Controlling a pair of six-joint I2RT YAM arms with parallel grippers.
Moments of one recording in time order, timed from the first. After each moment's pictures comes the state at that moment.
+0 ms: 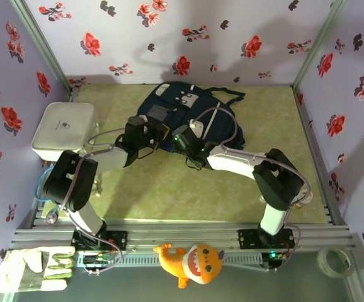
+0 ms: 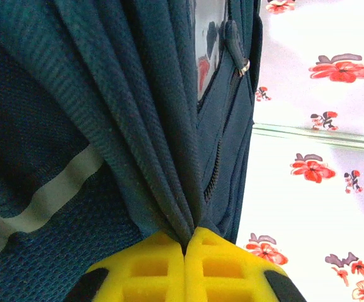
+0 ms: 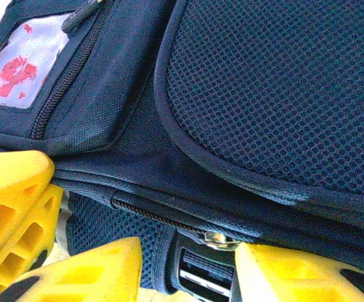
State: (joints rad) left arm -0.48 1.68 0.85 0.42 0.29 -1.41; right arm 0.85 1.77 1.13 -0.11 0.37 0.94
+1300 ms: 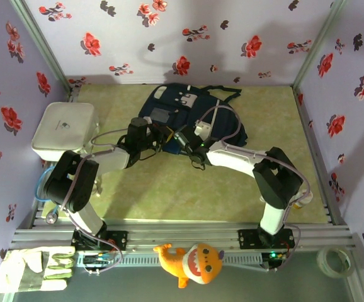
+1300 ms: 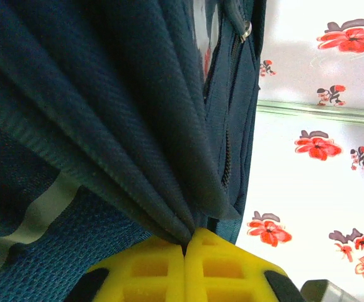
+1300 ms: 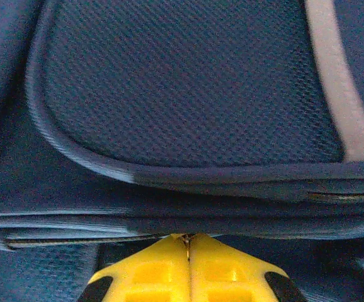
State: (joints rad) left arm -0.51 1.68 0.85 0.41 0.33 -1.40; right arm 0.82 1.78 1.18 -0.39 0.50 1.00
